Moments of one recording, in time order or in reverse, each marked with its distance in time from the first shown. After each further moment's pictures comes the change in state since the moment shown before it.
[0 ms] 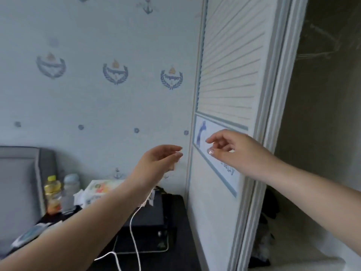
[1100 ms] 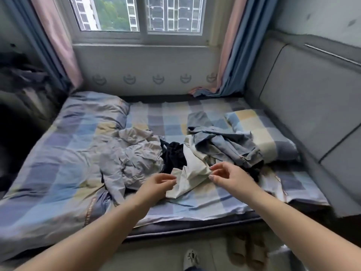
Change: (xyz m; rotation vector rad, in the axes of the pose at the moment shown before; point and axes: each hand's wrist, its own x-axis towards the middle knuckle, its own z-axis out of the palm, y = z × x) left_hand -0.680 -0.068 -0.496 0.099 1.475 -0.779; right_hand -0.209 -0.486 0.695 0.484 -1.440 -0.512
